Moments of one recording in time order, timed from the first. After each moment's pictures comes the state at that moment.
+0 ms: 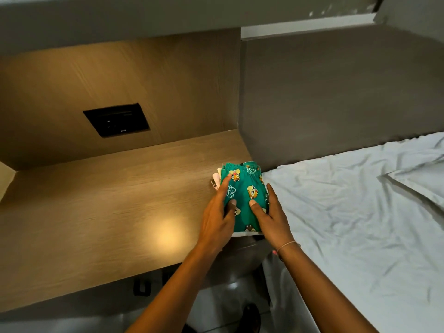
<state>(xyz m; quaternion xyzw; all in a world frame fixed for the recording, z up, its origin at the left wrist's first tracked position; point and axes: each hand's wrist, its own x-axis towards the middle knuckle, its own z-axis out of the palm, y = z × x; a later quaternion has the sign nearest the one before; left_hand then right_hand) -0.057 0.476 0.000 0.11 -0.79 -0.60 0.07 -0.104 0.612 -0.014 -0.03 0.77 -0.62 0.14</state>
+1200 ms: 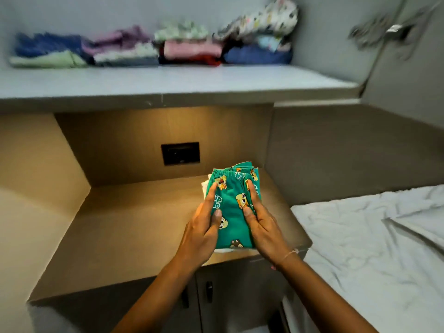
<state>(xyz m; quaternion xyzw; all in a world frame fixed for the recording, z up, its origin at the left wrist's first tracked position) 0.104 0.353 0.099 -0.01 -0.82 -0.55 0.18 0.039 0.514 0.104 -0.27 0.78 -0.56 0.03</state>
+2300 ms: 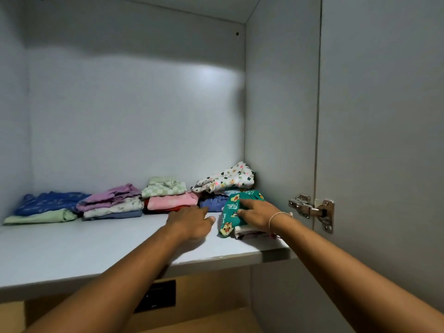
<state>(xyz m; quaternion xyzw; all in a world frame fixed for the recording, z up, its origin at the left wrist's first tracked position) -0.071 0.324 0.397 0.08 -0.99 -0.04 0.13 -0.142 0.513 0.414 -0.28 0.94 -0.16 -0.13</state>
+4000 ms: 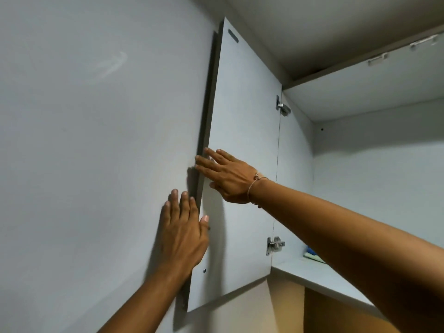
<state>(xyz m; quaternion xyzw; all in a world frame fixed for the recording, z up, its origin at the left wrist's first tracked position) 0.560 0.264 0.459 0.54 -0.65 0.26 0.47 0.419 0.275 0.618 -0.74 0.35 -0.03 -0.58</state>
